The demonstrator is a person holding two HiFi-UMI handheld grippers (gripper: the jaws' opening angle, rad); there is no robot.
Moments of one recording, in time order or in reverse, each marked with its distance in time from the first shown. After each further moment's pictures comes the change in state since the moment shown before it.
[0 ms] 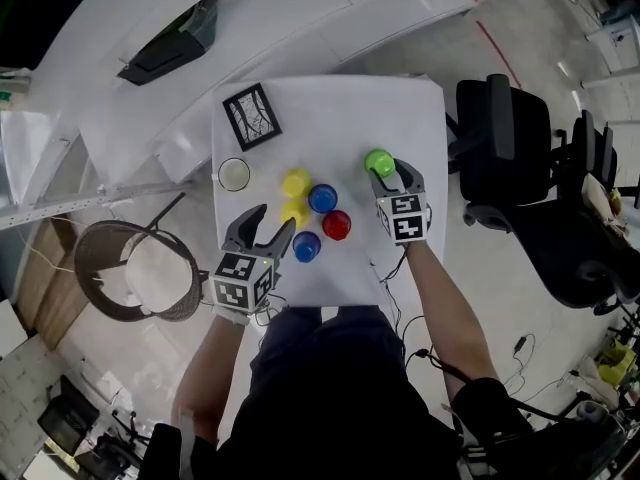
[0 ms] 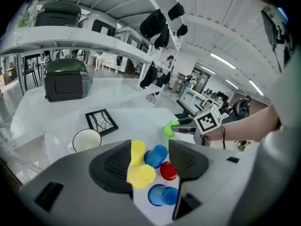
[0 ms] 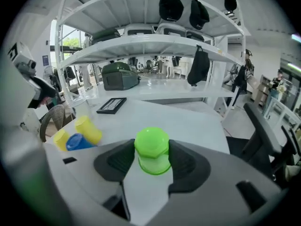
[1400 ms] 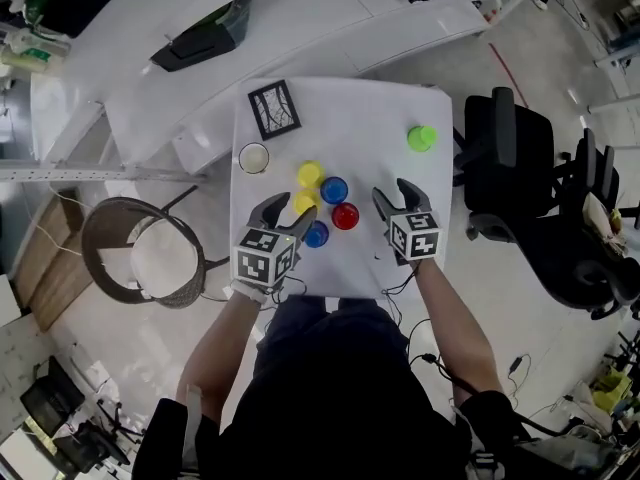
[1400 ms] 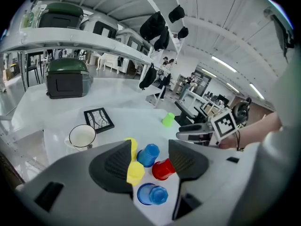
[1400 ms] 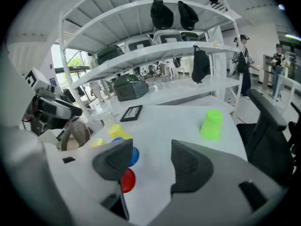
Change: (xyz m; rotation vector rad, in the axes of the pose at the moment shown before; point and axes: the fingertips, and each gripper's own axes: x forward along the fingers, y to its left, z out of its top) left arm -0.007 -0.026 -0.007 -0.034 -0.019 0.000; right arm -0.064 0.047 -0.006 0.142 -0.048 0.168
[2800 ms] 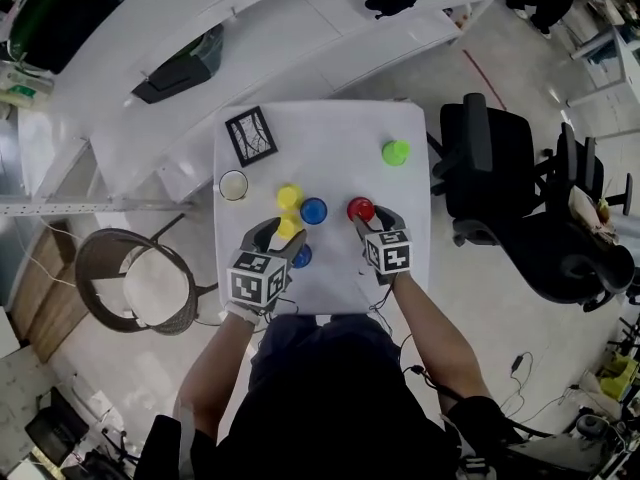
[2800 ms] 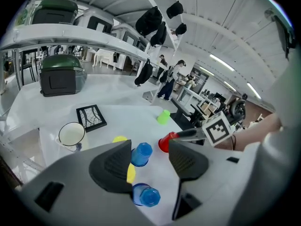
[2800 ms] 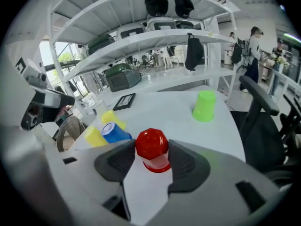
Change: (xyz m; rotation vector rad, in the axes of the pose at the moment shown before) left arm 0.012 -0.020 -0.002 0.008 0.041 -0.038; right arm 0.006 -0.009 -0.043 0.050 0.120 -0.058
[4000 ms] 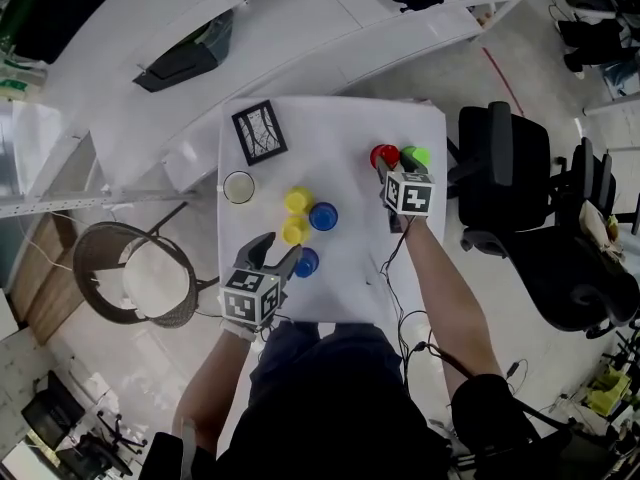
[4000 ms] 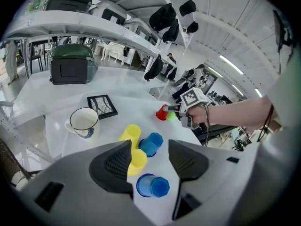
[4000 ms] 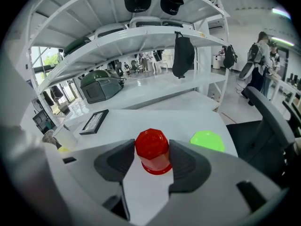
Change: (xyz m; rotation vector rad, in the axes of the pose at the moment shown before) left arm 0.001 0.033 -0.028 -0.097 0.042 0.042; right arm 0.085 -0.091 0.112 0.065 -0.056 -0.120
